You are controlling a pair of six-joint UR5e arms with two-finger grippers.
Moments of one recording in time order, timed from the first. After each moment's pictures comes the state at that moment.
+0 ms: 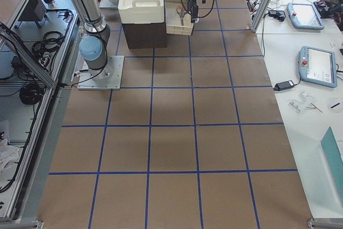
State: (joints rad) left arm -1.92 -2.15 -1.25 -1.21 1.61 -0.35; right arm 1.53 -1.53 1.54 -1.63 -1.58 -0.20
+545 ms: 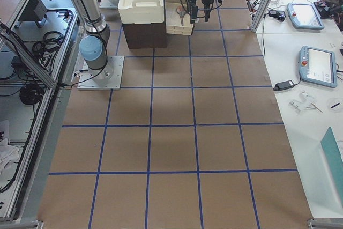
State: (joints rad) left arm -1.94 -2.25 -1.23 -1.18 1.62 -0.35; right arm 1.52 -1.53 1.54 -1.62 -1.59 -0.20
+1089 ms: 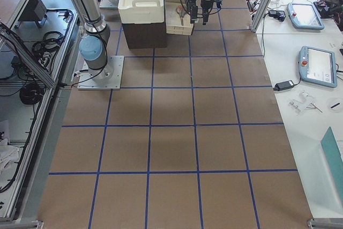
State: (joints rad) left arm -1.94 -2.27 -1.23 -1.27 1.62 -0.35; right arm 1.52 -1.53 1.54 -1.62 -1.59 -0.20
